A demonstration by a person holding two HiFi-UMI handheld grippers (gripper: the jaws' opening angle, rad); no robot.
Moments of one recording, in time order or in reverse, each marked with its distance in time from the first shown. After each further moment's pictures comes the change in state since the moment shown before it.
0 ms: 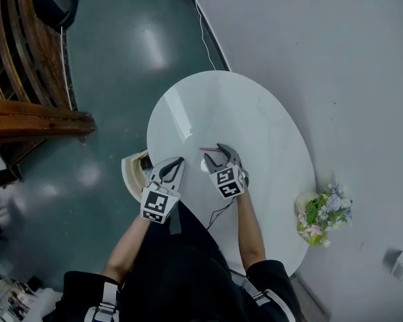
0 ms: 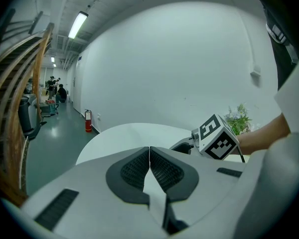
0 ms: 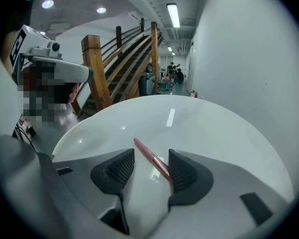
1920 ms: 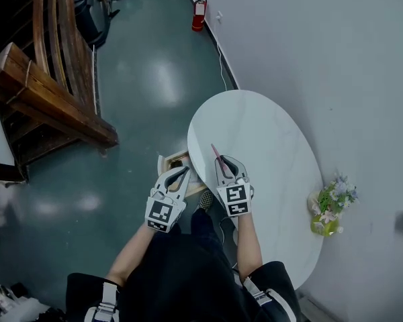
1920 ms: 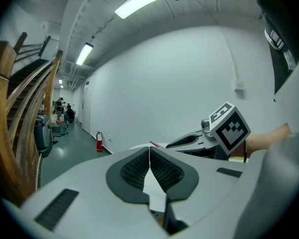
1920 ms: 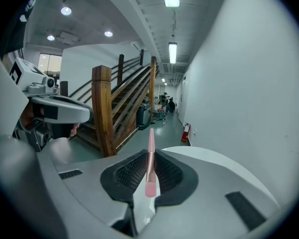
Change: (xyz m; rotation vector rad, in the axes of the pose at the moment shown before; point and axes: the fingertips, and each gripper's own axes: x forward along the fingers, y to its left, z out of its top) left arm -0.216 0.006 0.036 0.068 -0.209 0.083; right arm -0.133 0.160 0.142 -0.003 -0.333 -0.132
